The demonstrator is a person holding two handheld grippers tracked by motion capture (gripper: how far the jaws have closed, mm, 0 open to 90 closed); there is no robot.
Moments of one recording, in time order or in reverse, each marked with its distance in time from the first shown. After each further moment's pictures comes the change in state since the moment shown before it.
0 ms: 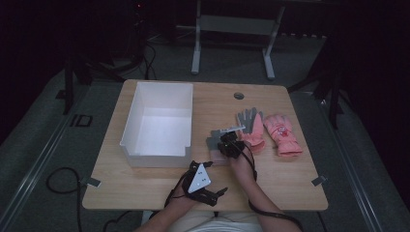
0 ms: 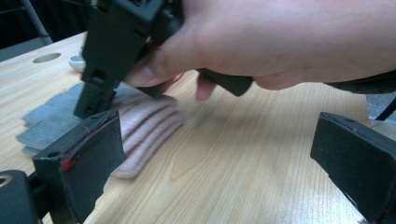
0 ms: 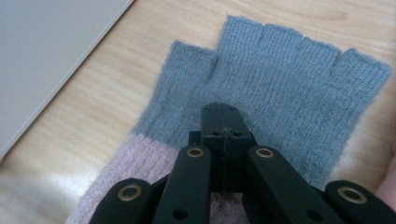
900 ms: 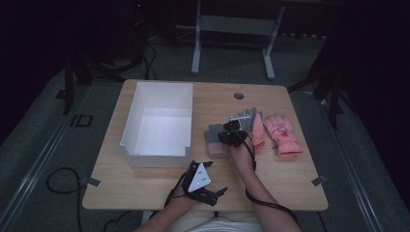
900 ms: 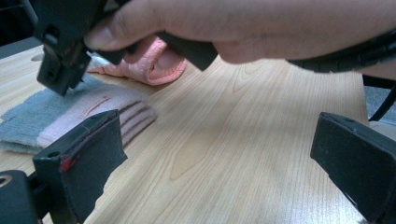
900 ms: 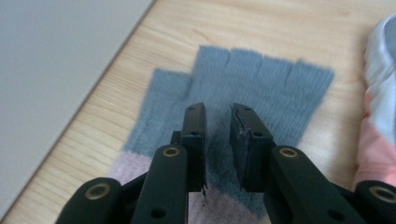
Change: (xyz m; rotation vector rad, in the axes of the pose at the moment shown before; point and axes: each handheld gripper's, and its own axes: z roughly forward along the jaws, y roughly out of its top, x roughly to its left) left arm 0.002 0.000 0.001 0.006 -0.006 -0.015; right arm -0.017 0.033 0.000 -0.058 -0.017 0.086
